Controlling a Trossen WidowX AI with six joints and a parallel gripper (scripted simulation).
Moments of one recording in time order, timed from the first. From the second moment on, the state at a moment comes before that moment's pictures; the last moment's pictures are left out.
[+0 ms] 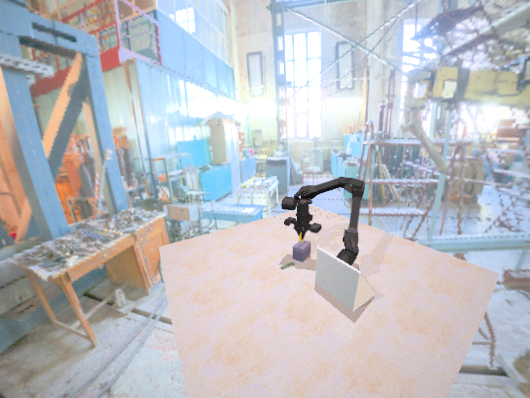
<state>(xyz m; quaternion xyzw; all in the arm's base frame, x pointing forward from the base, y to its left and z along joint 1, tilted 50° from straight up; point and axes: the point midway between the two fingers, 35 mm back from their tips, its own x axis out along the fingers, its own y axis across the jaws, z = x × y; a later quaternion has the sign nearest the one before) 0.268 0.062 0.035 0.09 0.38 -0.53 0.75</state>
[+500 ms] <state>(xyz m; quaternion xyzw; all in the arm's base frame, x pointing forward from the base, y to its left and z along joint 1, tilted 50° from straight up) 0.268 0.057 0.032 0.09 0.38 -0.53 0.75</state>
